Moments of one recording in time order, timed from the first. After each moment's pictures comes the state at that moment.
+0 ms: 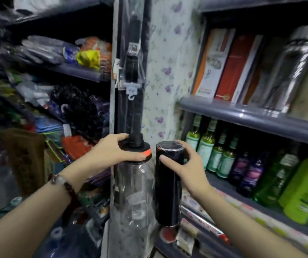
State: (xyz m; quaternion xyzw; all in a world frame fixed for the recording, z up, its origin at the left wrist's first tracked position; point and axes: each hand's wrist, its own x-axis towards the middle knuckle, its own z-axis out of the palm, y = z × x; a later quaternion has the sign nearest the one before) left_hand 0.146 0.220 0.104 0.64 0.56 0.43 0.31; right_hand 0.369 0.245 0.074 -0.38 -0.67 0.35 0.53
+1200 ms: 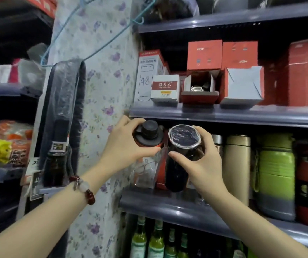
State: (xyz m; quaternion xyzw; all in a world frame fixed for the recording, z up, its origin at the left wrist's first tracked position) left_hand 0.274 0.343 0.342 0.73 0.32 0.60 -0.06; right_hand 0.467 0.298 0.309 -0.33 -0.65 -0.07 0.68
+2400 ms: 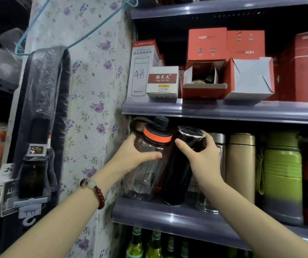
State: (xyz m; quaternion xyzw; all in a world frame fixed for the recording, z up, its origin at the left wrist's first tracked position) left_hand 0.303 0.428 0.324 0.75 0.25 0.56 0.25; right_hand 0.480 0.355 0.319 -0.44 -0.53 0.00 0.73
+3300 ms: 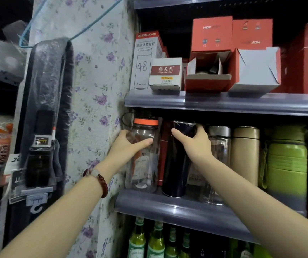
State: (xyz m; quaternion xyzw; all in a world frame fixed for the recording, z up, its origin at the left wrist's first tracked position) left_hand 0.296 0.445 0.314 0.67 0.39 0.58 0.25; right_hand 0.475 0.375 0.339 -0.52 -0.54 0.07 0.66
